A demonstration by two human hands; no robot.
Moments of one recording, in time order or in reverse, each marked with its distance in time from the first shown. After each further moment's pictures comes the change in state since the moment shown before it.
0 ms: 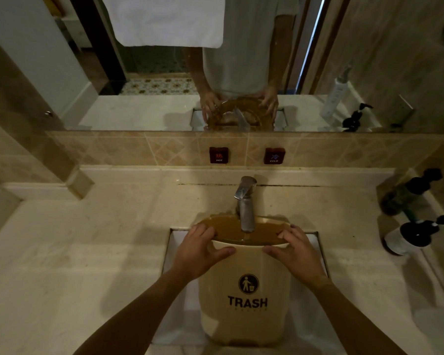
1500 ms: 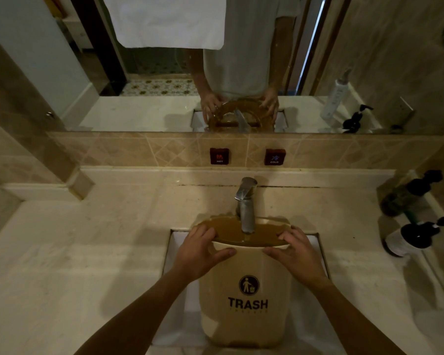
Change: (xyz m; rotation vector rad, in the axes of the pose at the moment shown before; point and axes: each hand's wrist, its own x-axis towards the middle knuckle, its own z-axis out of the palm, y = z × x) left_hand 0.001 0.000 0.000 0.000 -0.005 0.009; right_hand 0.002 0.001 0.002 -0.030 0.007 -0.006
